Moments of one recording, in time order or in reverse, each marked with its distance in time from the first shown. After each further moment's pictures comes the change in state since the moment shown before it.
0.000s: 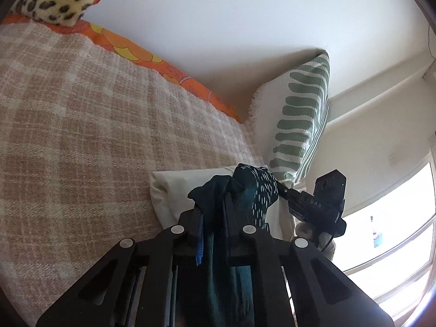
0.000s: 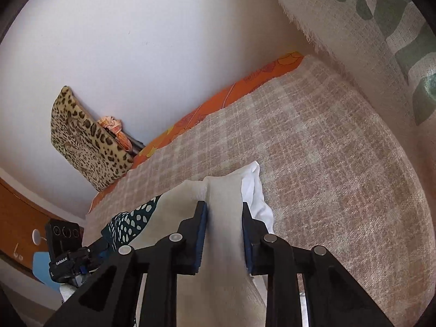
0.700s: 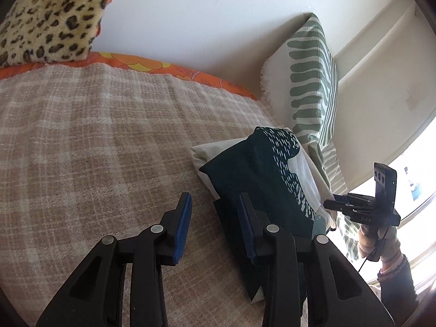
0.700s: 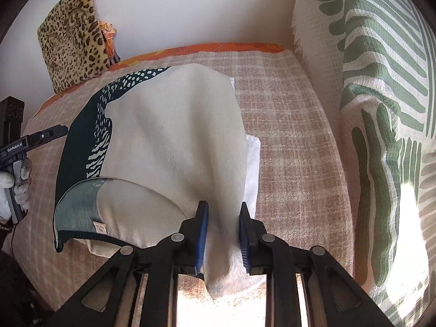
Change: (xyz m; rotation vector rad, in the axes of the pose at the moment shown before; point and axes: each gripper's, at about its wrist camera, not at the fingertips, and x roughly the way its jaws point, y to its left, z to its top) left arm -0.037 0.010 -0.021 0.192 0.072 0.143; right arm -0.076 0.036 -0.087 -0.352 0.208 -0.382
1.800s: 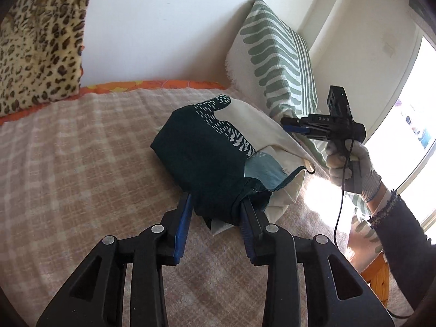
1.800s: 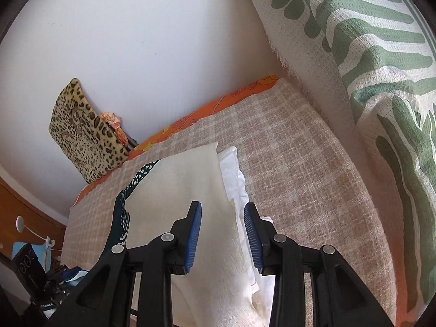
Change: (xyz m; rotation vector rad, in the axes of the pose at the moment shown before) left arm -0.064 -0.065 -0.062 0.261 -0.058 0.084; right arm 0.009 -0.044 0.027 0.334 -0.241 0.275
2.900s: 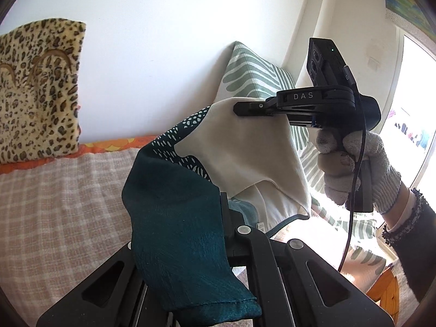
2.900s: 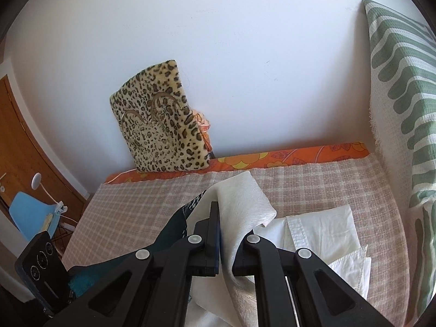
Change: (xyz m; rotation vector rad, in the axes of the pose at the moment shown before) left arm -0.024 -0.059 0.014 0.102 -0.219 0.013; right arm -0.037 0.211 0.024 -0.308 -0.064 0.077
